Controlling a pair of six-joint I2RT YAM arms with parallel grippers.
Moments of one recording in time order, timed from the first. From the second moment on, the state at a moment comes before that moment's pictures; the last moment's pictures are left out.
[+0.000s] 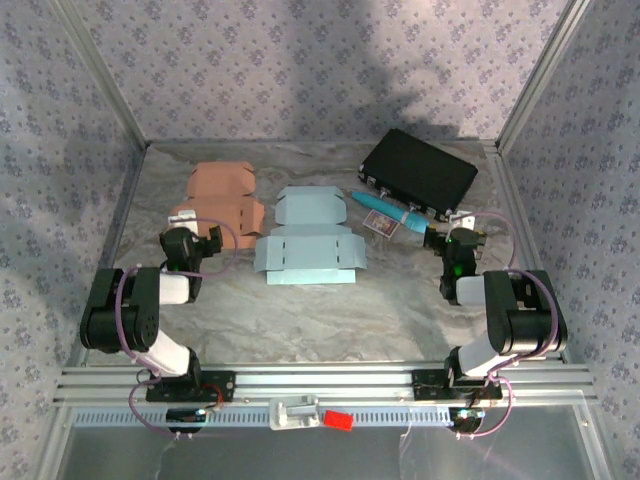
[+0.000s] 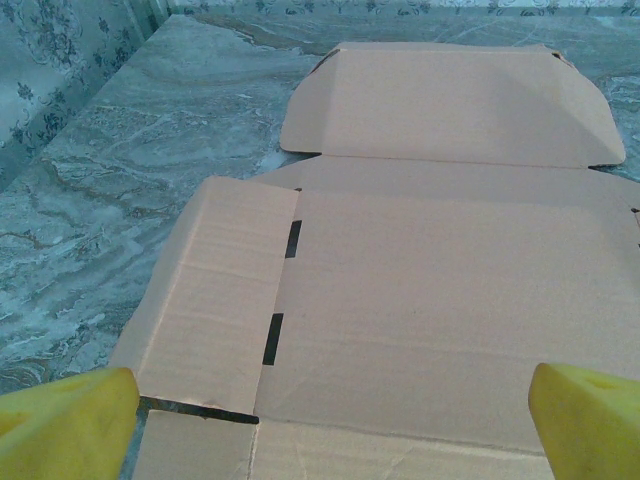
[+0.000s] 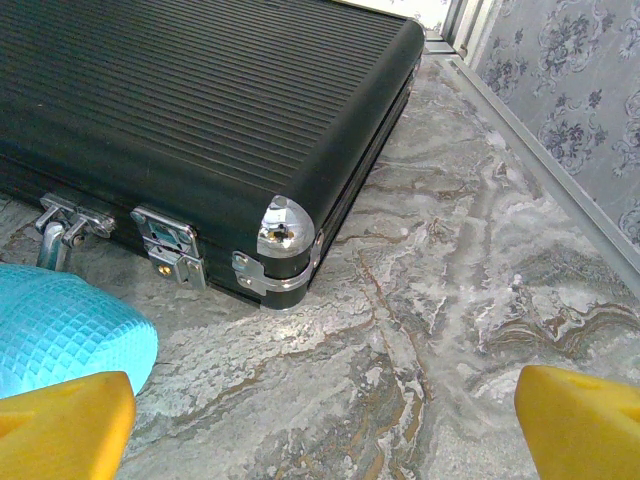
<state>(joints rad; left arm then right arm) 0.00 1.54 0.39 0.75 -0.17 -0.05 0.01 1.51 0.36 0.76 0.25 0.00</state>
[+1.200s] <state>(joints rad) -0.17 1.29 1.26 -0.59 0.03 -0.90 0.07 1.07 1.46 -0.62 0.12 0.68</state>
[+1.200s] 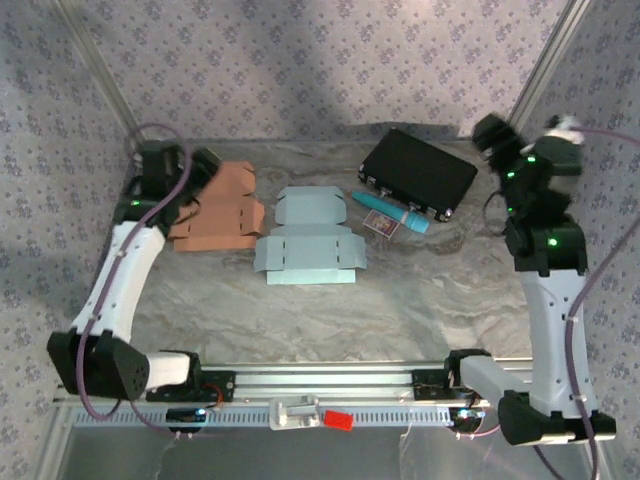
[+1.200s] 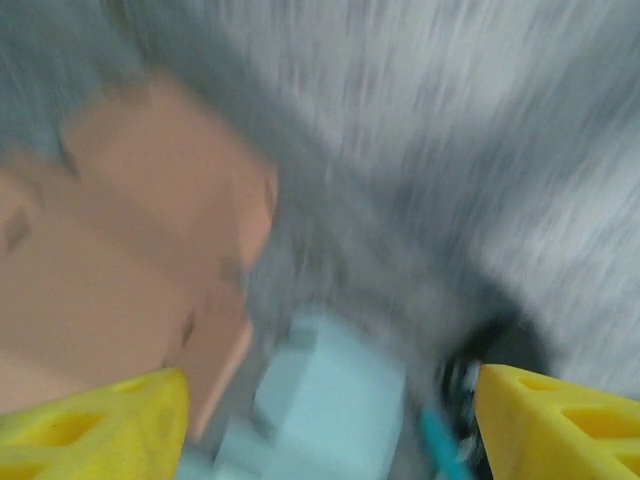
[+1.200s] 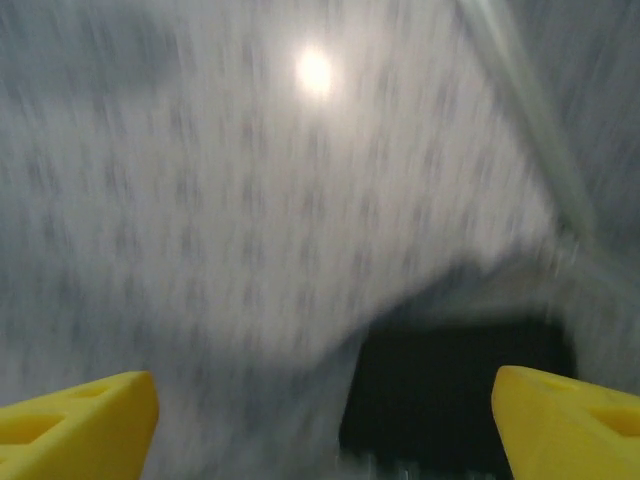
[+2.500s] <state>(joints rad) -0.25 1.62 0.96 -0.42 0.33 -0.87 0.59 1.52 0.52 0.28 -0.07 1.68</state>
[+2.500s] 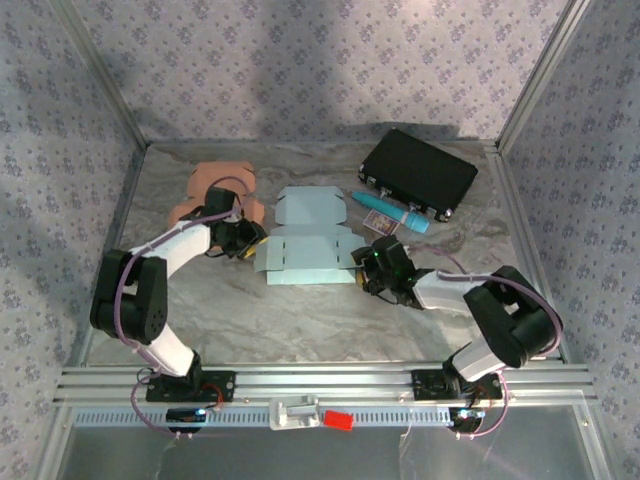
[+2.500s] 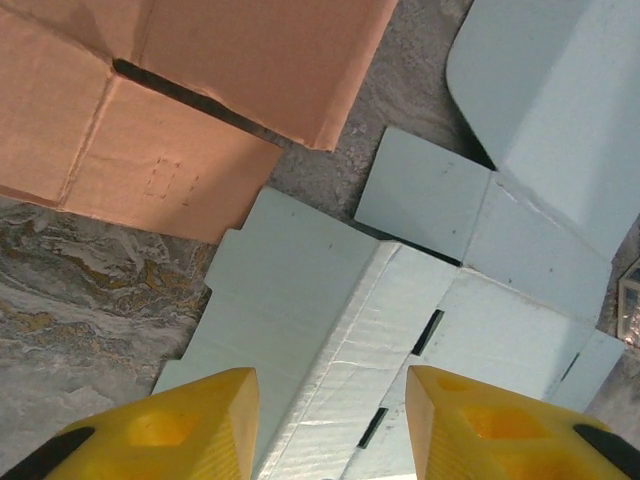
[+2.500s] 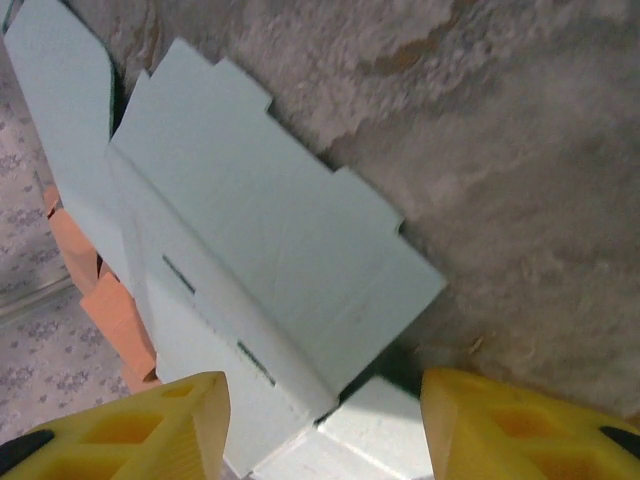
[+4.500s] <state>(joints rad) -0.37 1.18 0.66 -0.43 0.25 -1.24 0.55 1.46 0.65 0.22 -0.02 1.88</state>
